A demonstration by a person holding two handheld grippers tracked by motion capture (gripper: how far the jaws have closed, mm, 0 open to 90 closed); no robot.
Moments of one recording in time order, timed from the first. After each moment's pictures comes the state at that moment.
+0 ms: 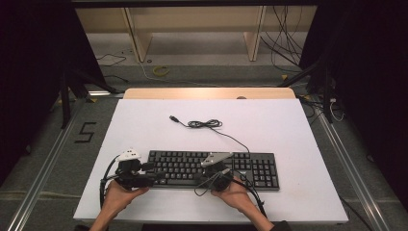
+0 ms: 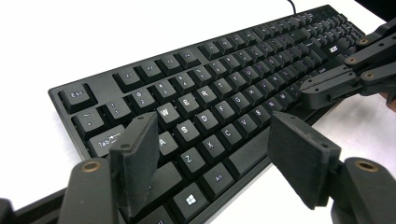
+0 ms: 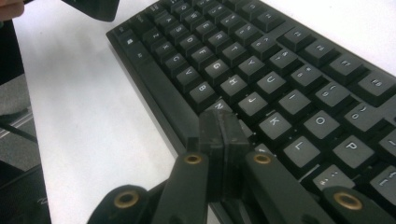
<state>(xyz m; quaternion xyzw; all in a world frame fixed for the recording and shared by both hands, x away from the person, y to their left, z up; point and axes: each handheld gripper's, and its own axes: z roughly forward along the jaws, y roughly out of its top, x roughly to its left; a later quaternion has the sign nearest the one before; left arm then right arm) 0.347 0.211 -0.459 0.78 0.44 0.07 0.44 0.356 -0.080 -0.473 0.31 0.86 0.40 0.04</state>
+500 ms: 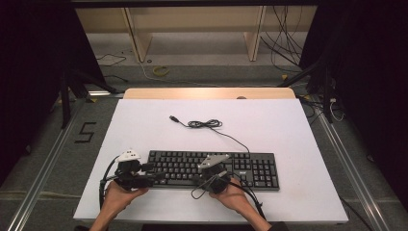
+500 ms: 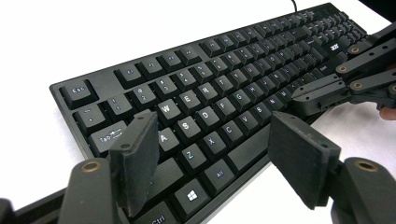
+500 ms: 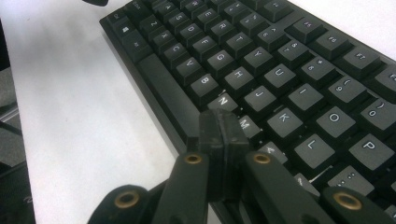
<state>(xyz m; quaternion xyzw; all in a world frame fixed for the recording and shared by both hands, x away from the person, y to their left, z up) 0.345 0.212 -0.461 0.78 0.44 0.07 0.44 0.353 -0.073 -0.481 0.30 0.87 0.39 0.05</state>
